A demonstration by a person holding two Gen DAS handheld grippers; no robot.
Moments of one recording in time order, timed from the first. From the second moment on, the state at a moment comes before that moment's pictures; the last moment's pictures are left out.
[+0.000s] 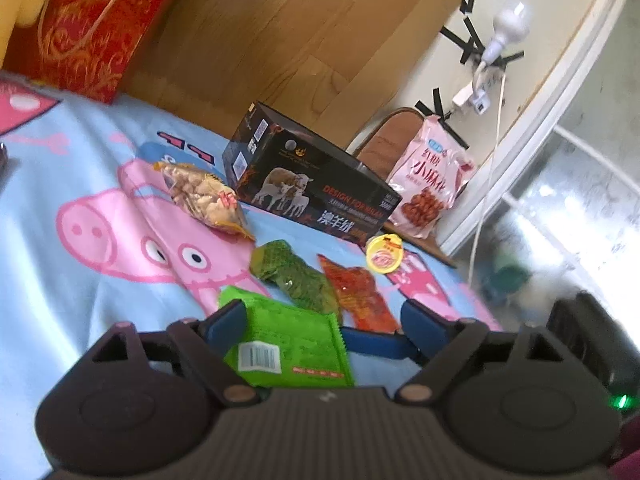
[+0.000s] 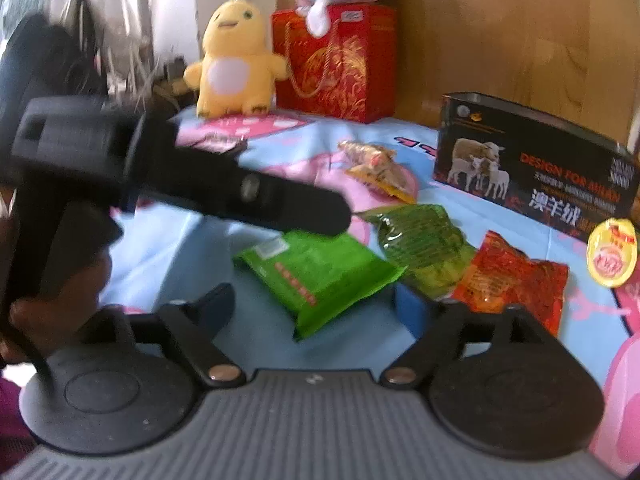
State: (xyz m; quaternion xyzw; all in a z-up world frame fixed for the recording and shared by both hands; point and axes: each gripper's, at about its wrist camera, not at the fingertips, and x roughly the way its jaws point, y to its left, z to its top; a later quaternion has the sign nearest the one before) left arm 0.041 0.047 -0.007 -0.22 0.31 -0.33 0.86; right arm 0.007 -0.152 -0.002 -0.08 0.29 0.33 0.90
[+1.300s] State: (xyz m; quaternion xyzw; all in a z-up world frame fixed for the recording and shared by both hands) left arm 0.034 0.032 -0.001 -0.16 0.30 -0.26 0.90; right arm -0.001 -0.166 -0.007 -0.05 0.28 0.28 0.92
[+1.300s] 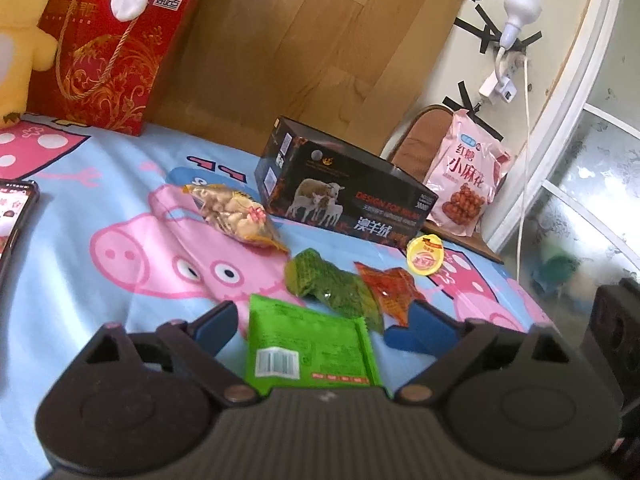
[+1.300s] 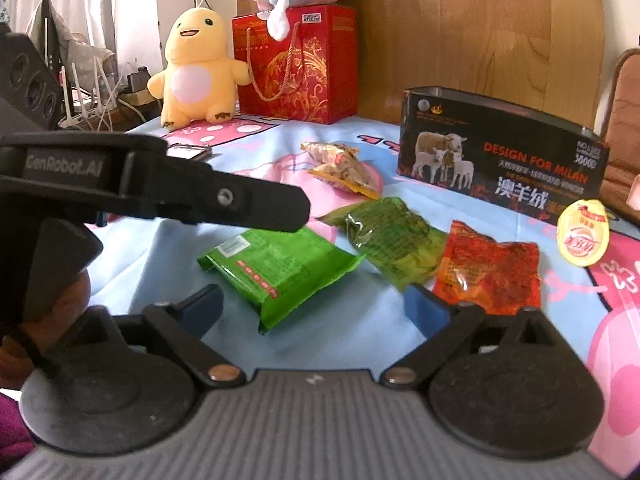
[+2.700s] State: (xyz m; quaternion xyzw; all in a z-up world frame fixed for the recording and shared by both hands) left arm 0.037 0.028 -0.002 -0.16 0.31 -0.30 0.89; right arm -0.006 -0.158 -0.006 -0.06 0.28 0.31 0.91
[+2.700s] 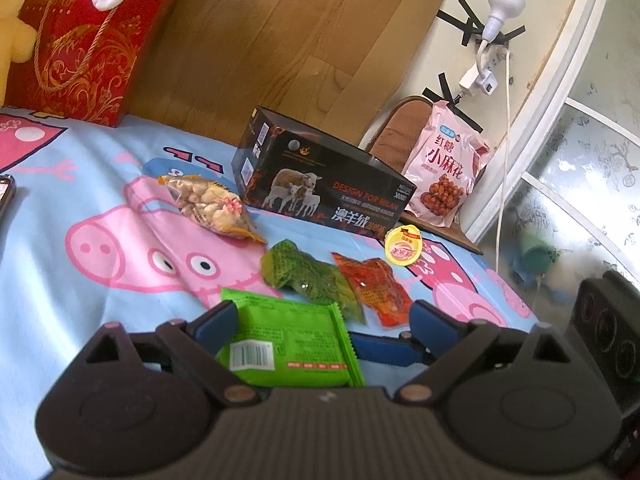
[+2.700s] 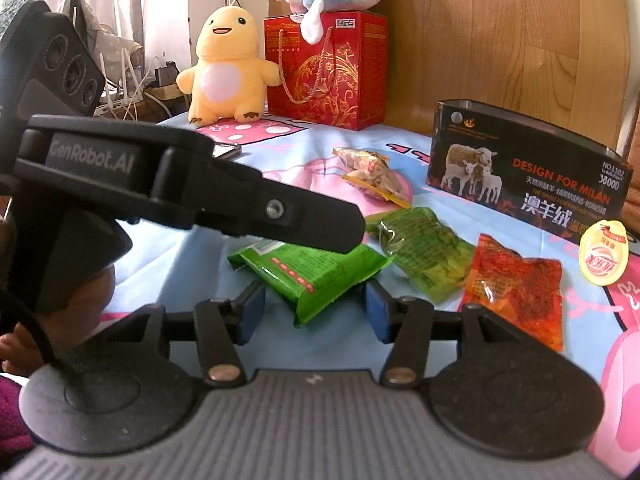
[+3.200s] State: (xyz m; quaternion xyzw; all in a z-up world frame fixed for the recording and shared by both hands) left arm 0.038 0.030 -0.002 -0.17 0.31 -0.29 0.89; right arm -0.006 -0.158 -0.006 -0.06 0.28 0.31 0.91
